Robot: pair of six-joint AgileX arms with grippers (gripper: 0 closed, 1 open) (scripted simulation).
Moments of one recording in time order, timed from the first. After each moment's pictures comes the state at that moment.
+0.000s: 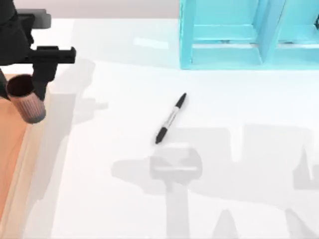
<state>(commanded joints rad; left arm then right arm) -0.23 1.79 1.73 -1.51 0.00 -0.22 0.00 0.00 0.00 0.00 0.00 0.00</state>
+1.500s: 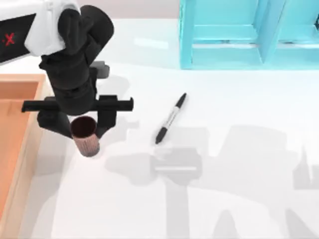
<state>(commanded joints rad) -0.43 1.88 1.42 -1.10 0.00 -0.41 0.00 0.00 0.00 0.00 0.00 0.00</state>
